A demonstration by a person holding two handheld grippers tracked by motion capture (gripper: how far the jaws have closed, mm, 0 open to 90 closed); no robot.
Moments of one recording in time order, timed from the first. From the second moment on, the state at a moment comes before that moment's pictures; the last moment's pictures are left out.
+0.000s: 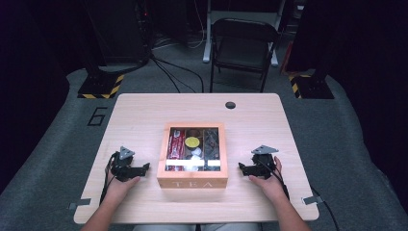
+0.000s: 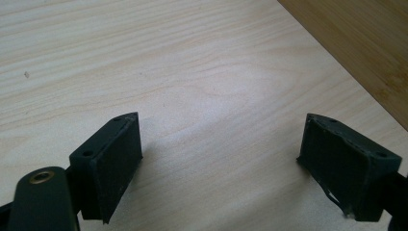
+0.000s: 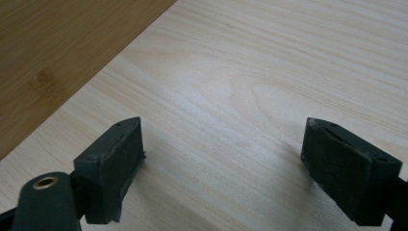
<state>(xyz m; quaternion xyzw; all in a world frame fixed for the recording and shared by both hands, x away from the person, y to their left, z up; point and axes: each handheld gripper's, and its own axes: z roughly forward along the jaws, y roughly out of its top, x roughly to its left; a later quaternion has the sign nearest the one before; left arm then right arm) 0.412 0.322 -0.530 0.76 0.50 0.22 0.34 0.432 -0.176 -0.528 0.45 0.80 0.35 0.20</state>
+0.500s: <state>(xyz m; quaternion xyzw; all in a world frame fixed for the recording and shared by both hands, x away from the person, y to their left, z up) 0.415 0.321 -0.530 0.76 0.50 0.22 0.34 0.430 -0.177 -0.528 0.45 0.79 0.35 0.20</state>
